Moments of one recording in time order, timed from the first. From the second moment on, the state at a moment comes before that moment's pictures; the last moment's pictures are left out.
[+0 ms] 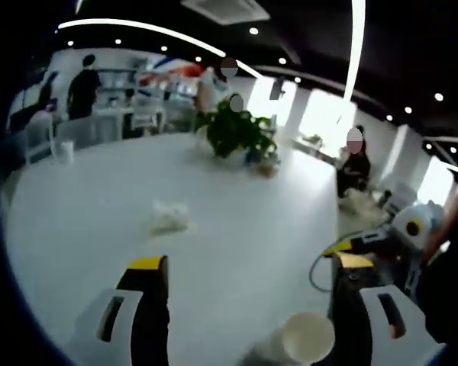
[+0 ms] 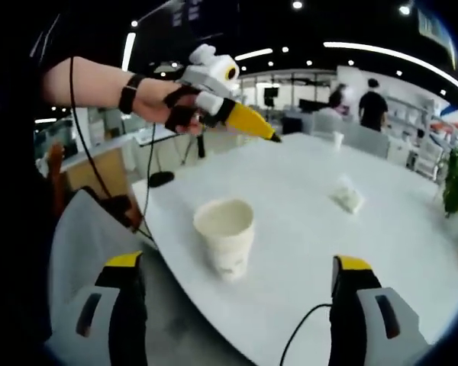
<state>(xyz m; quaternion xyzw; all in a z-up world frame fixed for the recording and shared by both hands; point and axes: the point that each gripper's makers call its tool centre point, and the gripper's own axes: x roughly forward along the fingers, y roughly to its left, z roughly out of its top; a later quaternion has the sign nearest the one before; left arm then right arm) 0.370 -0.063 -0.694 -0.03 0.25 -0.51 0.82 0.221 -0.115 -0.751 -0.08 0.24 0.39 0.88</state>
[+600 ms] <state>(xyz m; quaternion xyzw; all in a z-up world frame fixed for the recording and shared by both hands) 0.449 -0.091 -0.729 -0.09 0.26 -0.50 0.82 0.235 -0.120 -0.760 -0.06 0.24 0.38 0.89</state>
